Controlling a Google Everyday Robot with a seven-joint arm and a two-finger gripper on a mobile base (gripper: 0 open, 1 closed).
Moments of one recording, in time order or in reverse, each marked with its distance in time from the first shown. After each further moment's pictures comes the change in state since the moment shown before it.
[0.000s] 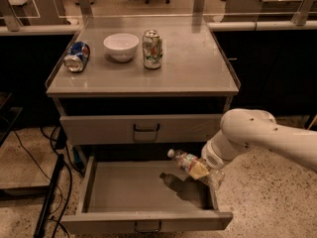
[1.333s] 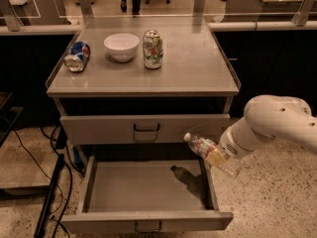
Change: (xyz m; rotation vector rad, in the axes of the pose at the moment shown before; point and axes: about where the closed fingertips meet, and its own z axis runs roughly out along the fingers) arm 0.007 -0.030 -0.076 0.138 -0.045 0.046
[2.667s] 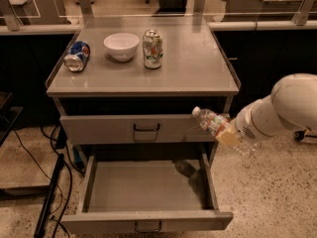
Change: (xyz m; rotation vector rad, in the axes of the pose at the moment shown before) arm -0.025 -0.015 -0.097 0.160 -0.128 -0.034
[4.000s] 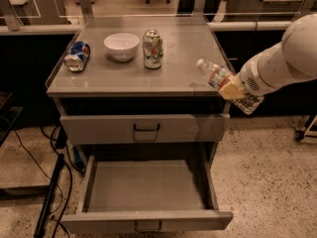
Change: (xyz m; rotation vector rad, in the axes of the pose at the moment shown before) arm -0.093 -0.070 -0.062 0.147 -0.126 -0.019
